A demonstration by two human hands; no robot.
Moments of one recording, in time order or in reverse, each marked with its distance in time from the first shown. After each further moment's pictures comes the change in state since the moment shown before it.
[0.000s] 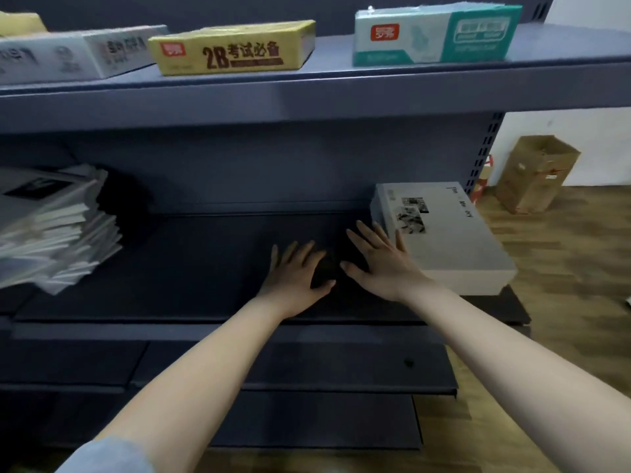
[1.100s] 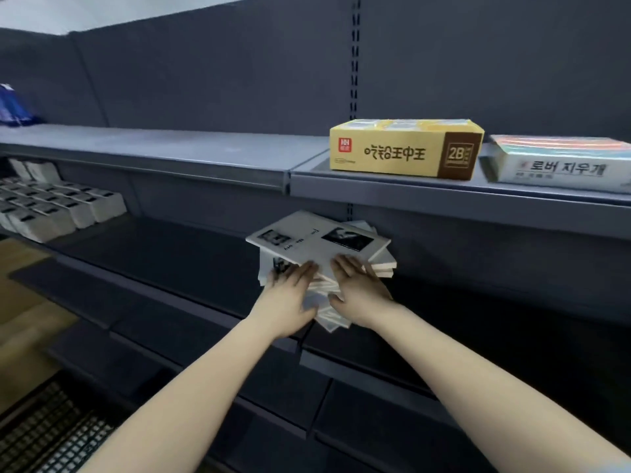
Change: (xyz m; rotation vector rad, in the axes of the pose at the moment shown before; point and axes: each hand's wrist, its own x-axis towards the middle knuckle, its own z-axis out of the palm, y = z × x) left_hand -0.210 -0.453 -0.097 0.068 0.329 -0.280; right_hand 0.188 -0.505 0.051 -0.131 -0.024 -0.379
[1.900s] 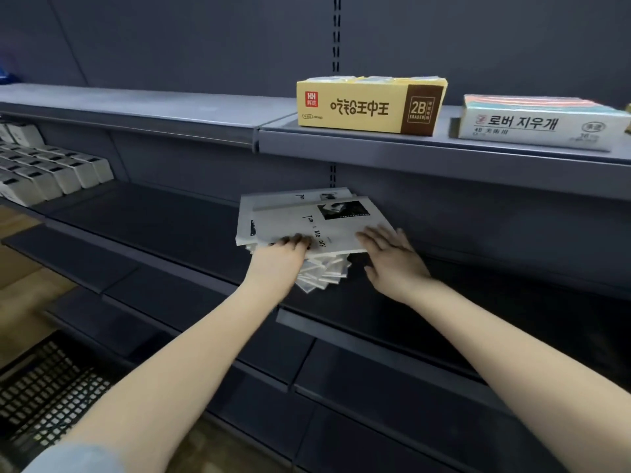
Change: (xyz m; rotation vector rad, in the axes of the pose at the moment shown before) left_hand -0.010 0.056 -0.013 0.329 0.137 0.039; right_hand -0.064 0.081 -0.001 -0.067 0.136 -0.003
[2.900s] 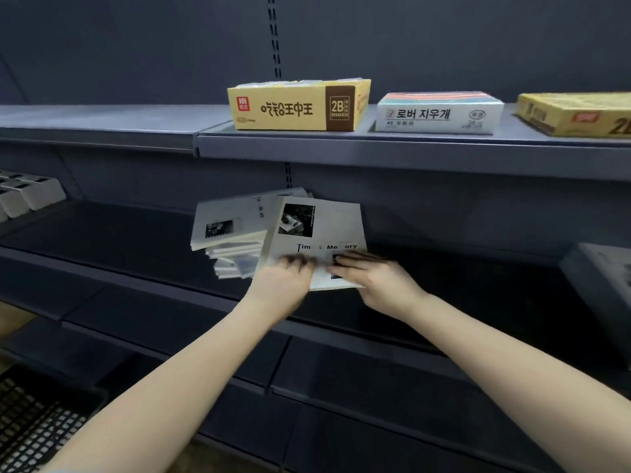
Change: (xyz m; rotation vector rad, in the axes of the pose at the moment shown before) left_hand -0.005 0.077 -0.003 0.063 0.140 0.306; right_hand -0.075 0.038 0.007 0.164 0.350 -0.355
